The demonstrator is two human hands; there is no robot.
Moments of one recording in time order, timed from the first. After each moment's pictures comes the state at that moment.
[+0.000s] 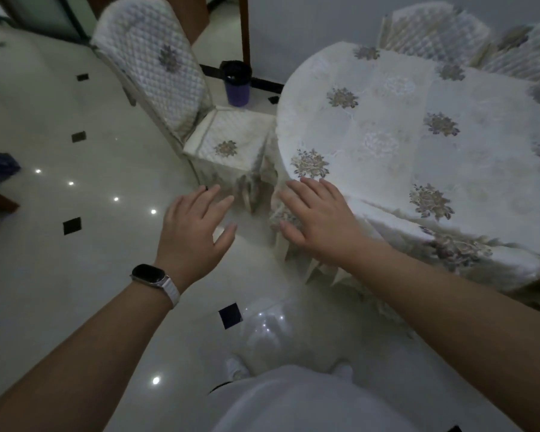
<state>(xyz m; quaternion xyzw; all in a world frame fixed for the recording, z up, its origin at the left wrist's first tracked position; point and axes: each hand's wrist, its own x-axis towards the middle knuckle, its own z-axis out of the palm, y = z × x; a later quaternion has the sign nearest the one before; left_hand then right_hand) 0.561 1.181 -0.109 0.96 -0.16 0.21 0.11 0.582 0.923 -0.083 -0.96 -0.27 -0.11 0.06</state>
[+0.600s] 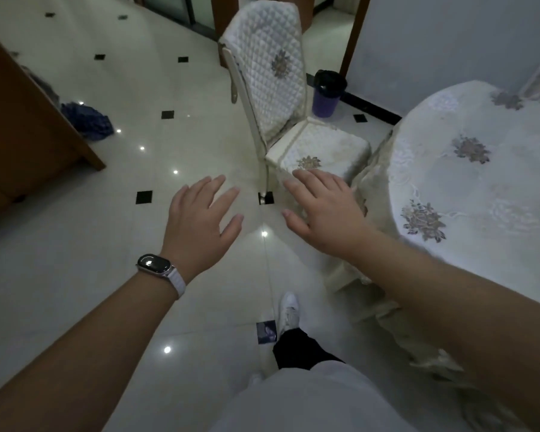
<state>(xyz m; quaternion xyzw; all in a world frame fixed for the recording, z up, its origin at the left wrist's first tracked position) 0.613 1.376 -0.108 0.97 -0.02 0.24 0.09 0.708 1.141 -0.081 -0.90 -0.39 -0.15 0.10</state>
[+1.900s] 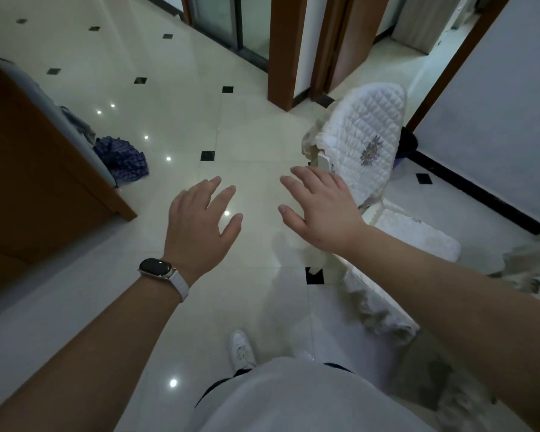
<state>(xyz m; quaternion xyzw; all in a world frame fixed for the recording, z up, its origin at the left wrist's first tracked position) 0.978 1.757 -0.109 0.97 0.09 0.21 0.11 1.105 1.545 -0.080 -0.88 -0.43 -0.14 0.11</state>
